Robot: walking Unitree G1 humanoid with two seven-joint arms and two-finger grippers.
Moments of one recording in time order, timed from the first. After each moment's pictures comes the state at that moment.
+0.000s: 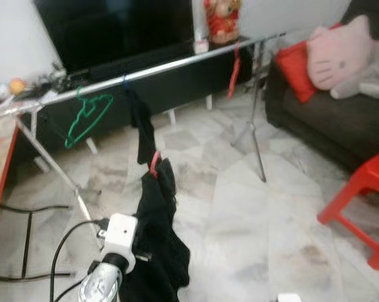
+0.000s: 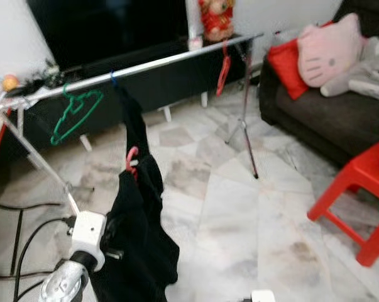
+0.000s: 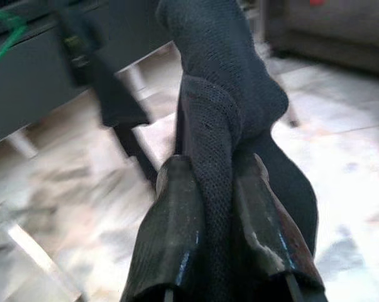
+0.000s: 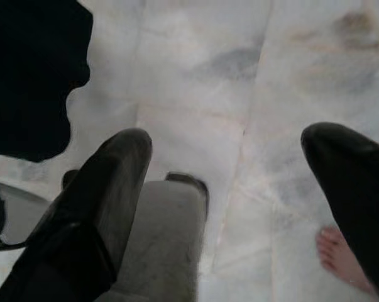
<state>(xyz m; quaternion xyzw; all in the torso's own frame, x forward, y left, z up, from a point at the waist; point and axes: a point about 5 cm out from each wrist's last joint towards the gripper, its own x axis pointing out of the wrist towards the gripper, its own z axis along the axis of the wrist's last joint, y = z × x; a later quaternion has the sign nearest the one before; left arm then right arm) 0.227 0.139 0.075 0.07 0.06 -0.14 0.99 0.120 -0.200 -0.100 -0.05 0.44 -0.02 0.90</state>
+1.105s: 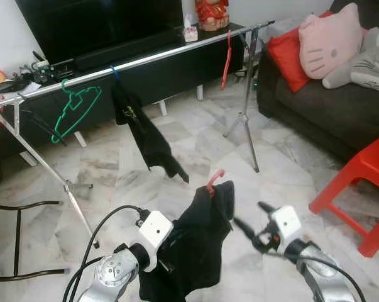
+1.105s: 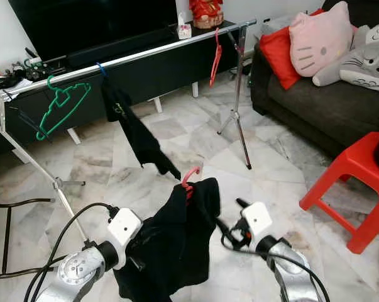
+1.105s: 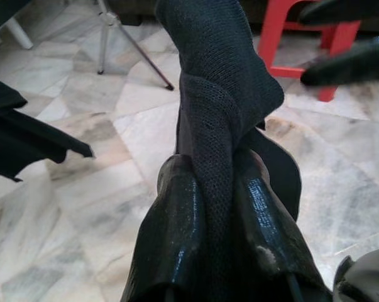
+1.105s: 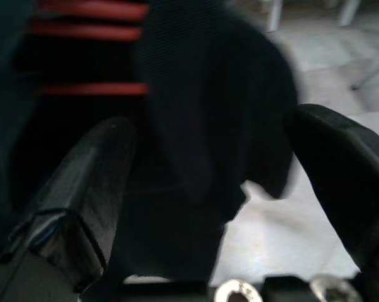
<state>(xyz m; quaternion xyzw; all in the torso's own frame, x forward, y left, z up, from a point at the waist) 0.235 0.105 0.071 0.11 0.10 -0.36 0.92 0.252 -0.202 0.021 -0.07 0.14 0.30 0.94</state>
